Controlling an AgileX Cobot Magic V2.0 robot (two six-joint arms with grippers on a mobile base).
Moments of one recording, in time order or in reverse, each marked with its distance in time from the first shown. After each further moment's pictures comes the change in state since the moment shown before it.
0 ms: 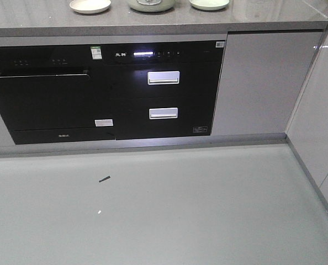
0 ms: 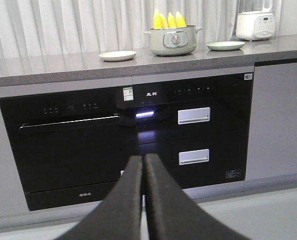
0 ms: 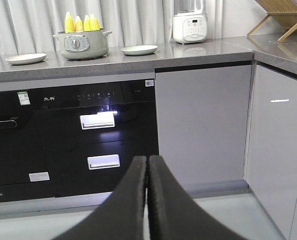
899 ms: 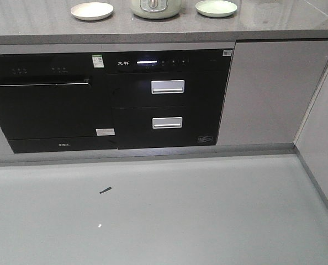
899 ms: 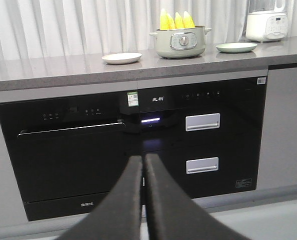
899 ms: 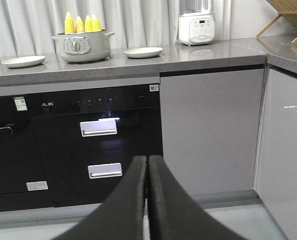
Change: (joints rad) left arm 0.000 0.000 0.000 0.000 0.000 0.000; right arm 0.000 0.000 0.000 0.000 0.000 0.000
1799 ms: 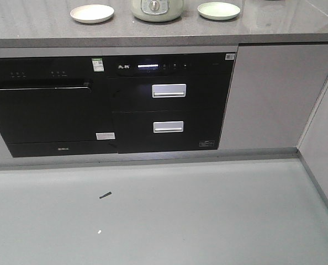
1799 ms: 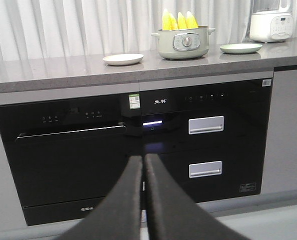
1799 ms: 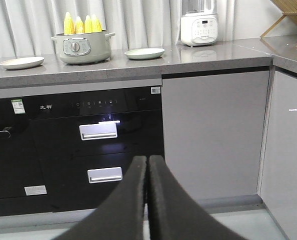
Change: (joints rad) left arm 0.000 0.000 0.000 0.000 0.000 0.000; right arm 0.000 0.000 0.000 0.000 0.000 0.000
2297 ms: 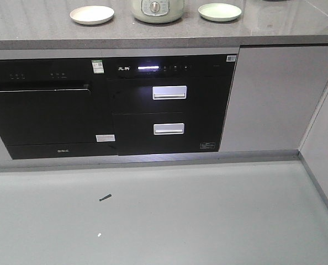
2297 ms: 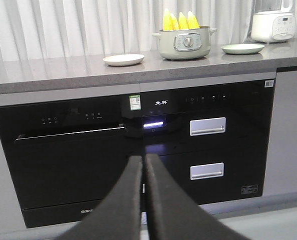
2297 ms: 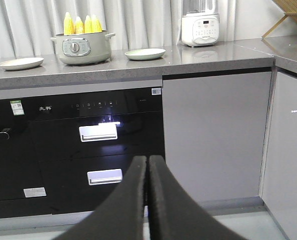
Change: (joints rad) left arm 0.000 0.000 0.000 0.000 0.000 0.000; right arm 0.000 0.000 0.000 0.000 0.000 0.000
